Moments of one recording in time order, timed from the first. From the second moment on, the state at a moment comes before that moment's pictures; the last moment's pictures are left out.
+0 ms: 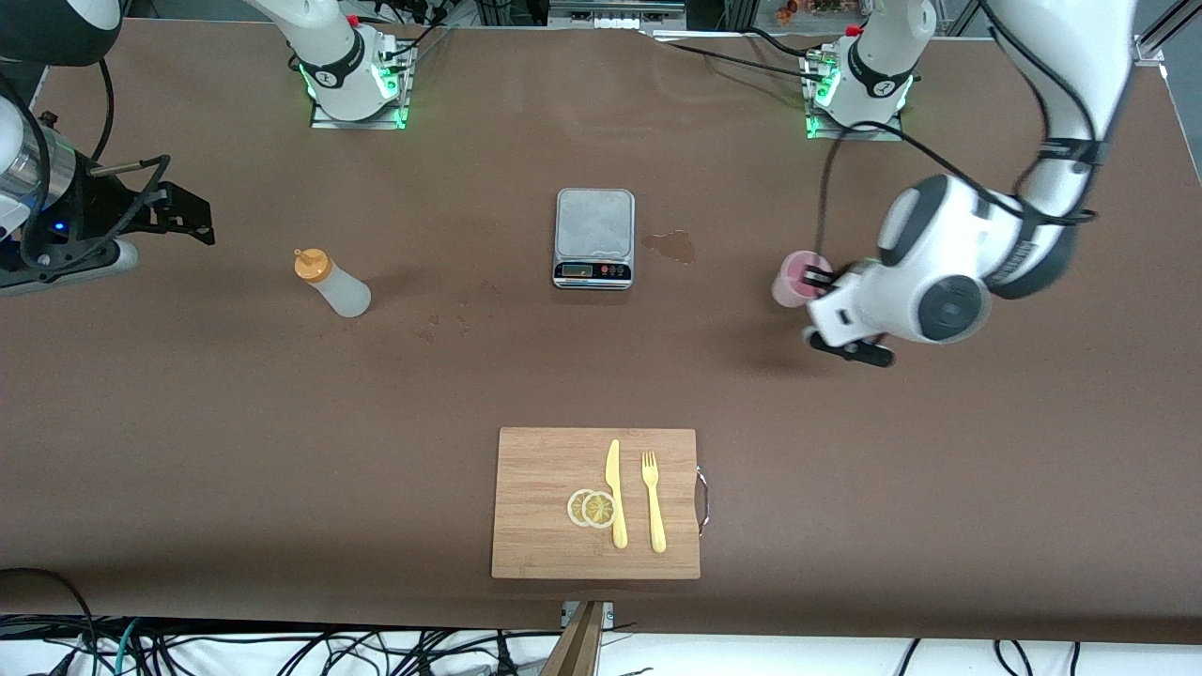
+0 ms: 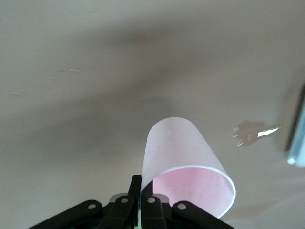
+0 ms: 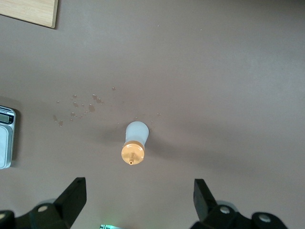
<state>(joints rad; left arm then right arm) 0.07 0.41 -0.46 -1.78 -0.02 1.72 -0.20 0.24 0.12 -0.17 -1.49 0.00 1.51 -0.17</state>
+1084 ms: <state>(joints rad) -0.42 0.52 -0.46 -1.78 -0.12 2.03 -0.84 0.20 0.12 -0.20 -1.54 0.05 1.49 -0.38</state>
